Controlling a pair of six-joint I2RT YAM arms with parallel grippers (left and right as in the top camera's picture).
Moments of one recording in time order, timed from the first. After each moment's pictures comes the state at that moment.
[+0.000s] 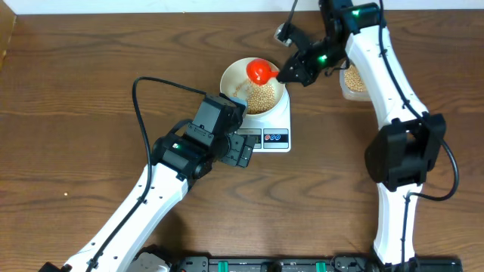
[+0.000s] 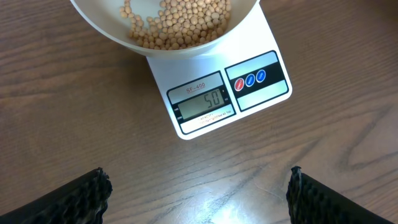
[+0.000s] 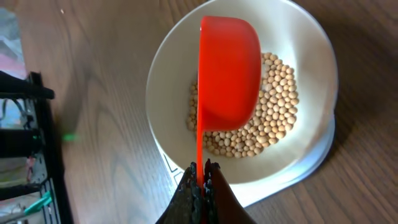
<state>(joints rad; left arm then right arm) -0.52 1.30 1.03 -0.74 0.04 -0.12 0.23 2.26 2.23 -1.34 -0.76 -0.61</state>
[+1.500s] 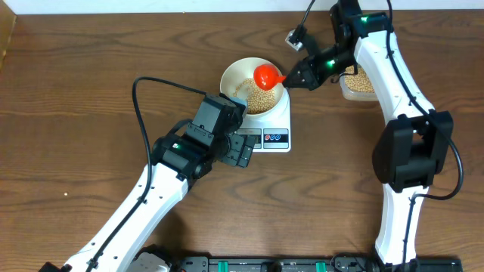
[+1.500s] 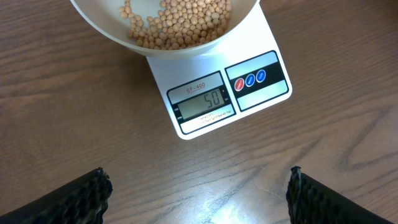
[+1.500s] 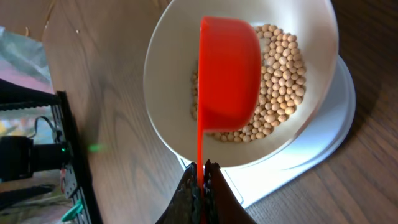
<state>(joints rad) -0.52 1.30 1.03 -0.74 0.04 -0.12 0.19 2.24 2.08 -1.29 -0.84 -0.51</state>
